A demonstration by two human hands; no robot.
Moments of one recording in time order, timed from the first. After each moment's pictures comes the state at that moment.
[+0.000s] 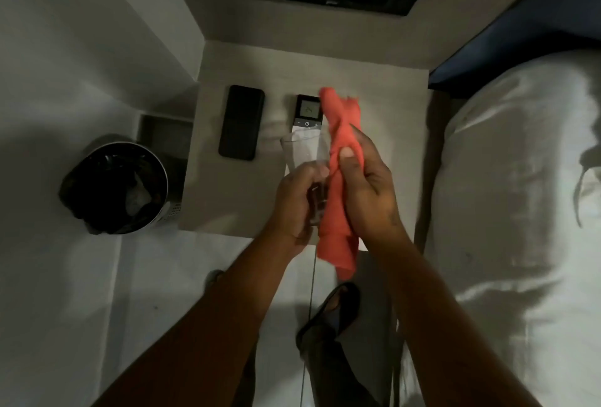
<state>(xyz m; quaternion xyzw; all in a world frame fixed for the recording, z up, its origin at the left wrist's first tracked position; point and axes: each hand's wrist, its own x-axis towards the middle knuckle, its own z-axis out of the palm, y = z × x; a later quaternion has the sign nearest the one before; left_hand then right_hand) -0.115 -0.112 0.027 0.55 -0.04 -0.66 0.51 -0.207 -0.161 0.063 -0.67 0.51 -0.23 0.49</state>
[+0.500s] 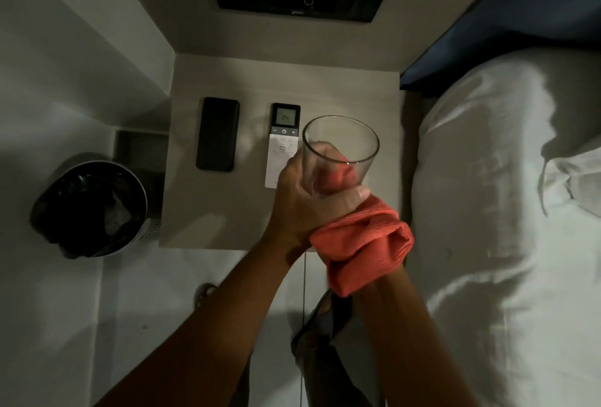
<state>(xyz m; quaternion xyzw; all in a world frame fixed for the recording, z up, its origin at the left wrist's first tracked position) -0.125 -0.131 0.048 0.61 -0.29 -0.53 0.52 -0.235 -0.135 0.073 -0.02 0.57 -0.26 0.78</state>
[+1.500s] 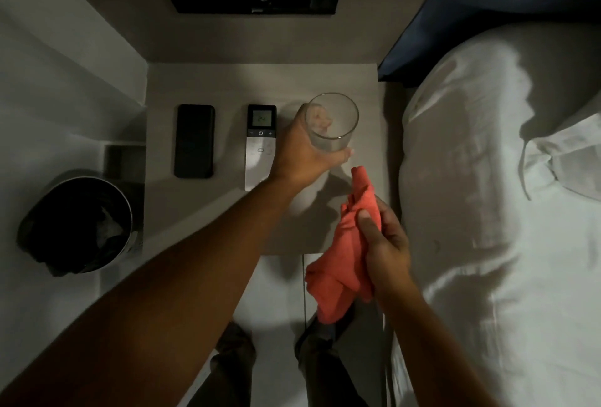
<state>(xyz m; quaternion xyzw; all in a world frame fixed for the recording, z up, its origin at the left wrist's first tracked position) -0.141 -0.217 -0.024 0.70 -0.41 -0.42 0.41 -0.312 -0.124 0.025 -0.34 0.66 -0.26 0.62</state>
